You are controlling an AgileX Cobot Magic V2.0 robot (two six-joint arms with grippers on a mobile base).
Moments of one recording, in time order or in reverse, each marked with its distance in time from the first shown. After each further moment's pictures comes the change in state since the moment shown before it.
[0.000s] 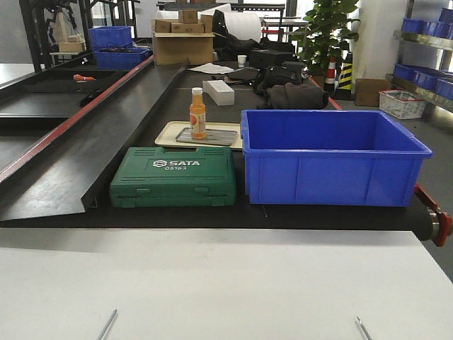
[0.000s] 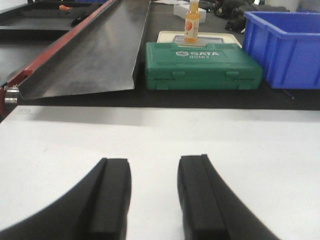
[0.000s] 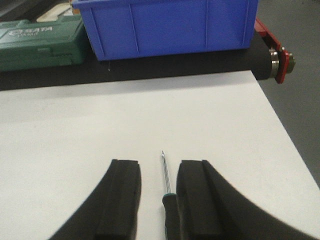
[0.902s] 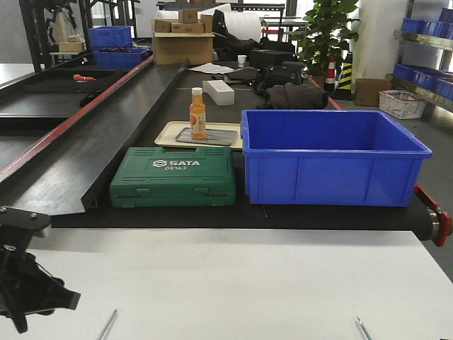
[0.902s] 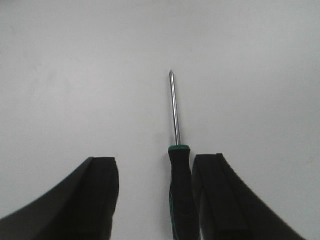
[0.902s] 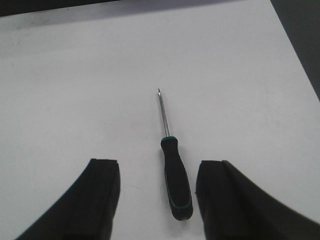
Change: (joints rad) left arm -0.082 0.977 -0.748 -0.032 0.562 0.181; right arm 0.000 0.212 -0.122 0.034 0.175 0.006
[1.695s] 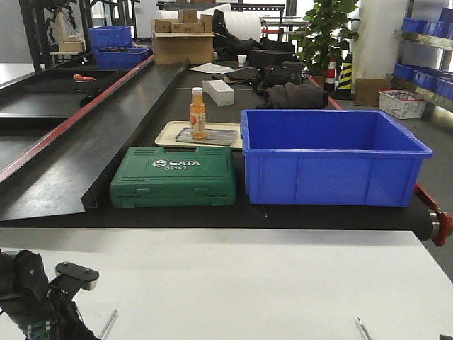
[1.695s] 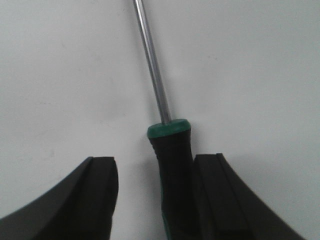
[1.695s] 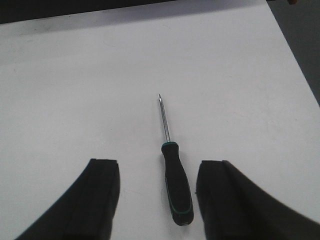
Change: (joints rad) left arm -0.001 0.396 -0.150 -0.077 0.108 0.199; right arm 0.000 0.000 0.000 0.000 -0.012 0.000
